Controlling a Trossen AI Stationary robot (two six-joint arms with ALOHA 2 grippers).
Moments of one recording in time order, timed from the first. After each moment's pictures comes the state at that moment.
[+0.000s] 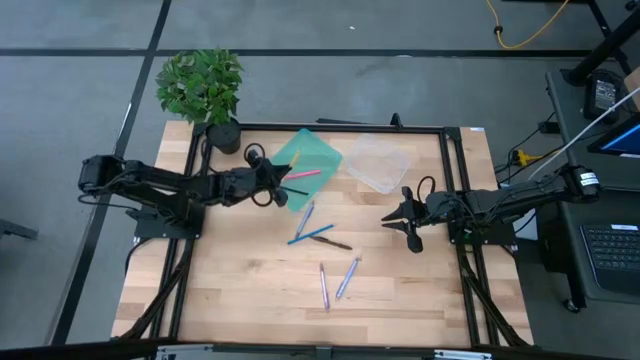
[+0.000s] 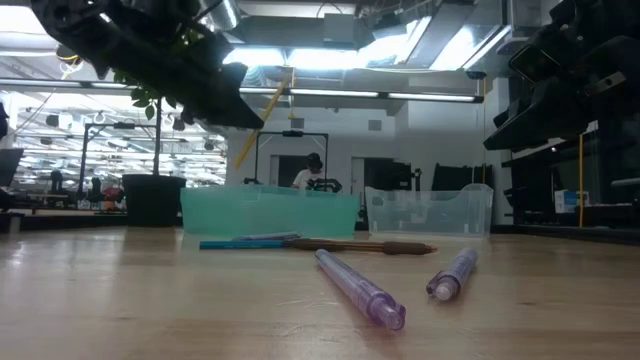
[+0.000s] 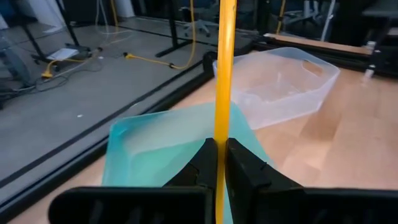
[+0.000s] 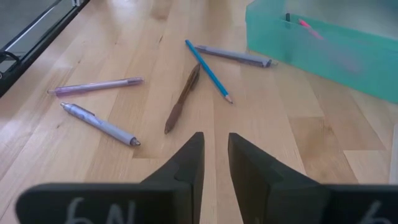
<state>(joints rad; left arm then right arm) 0.11 1.20 0.46 0.42 -0.56 -0.15 0.13 0.79 0.22 0.10 0.06 0.10</state>
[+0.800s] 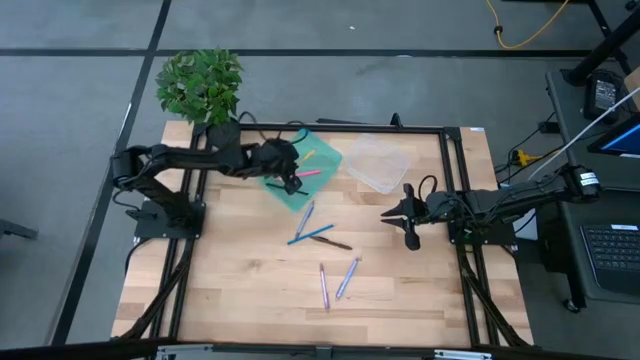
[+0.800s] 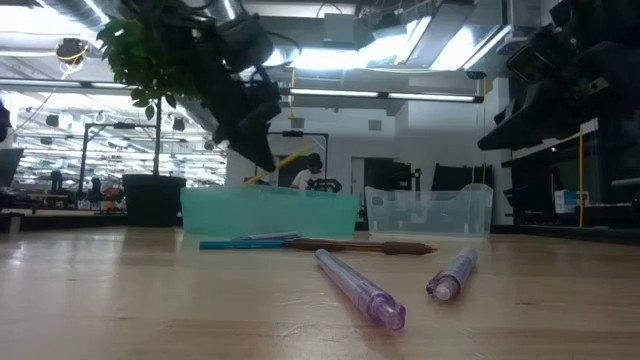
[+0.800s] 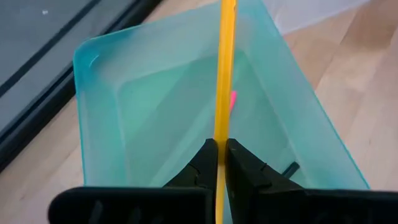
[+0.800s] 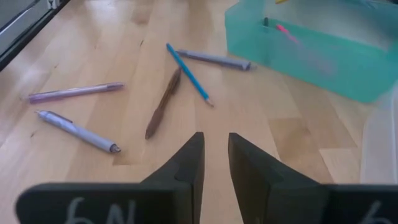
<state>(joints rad) 0.34 1.49 0.89 -0.23 -0.22 -0.15 0.13 0.79 0.22 0.11 0.14 0.10</state>
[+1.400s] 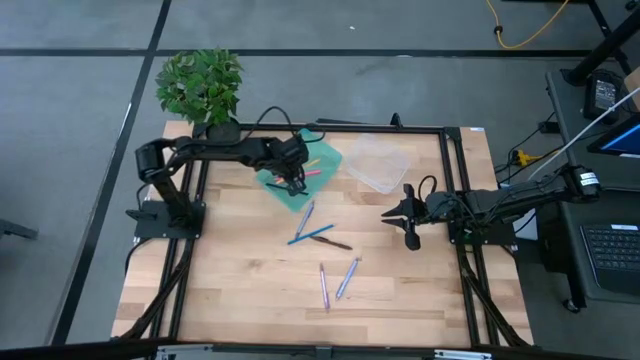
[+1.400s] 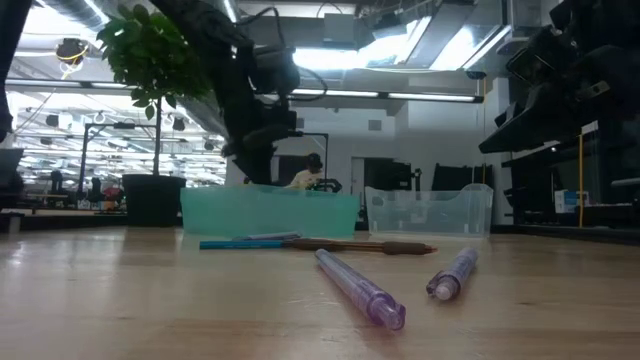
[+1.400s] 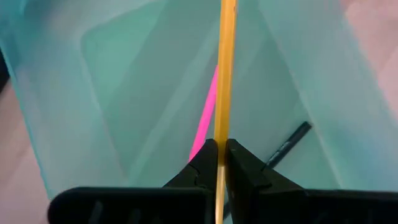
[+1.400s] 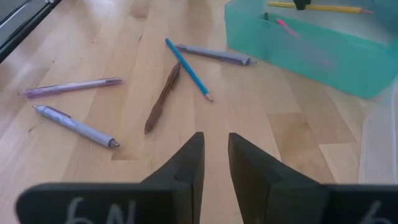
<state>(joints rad) 0.38 1.69 1.10 -0.53 -0.13 -0.11 0.13 0.79 0.22 0.09 0.14 0.10</state>
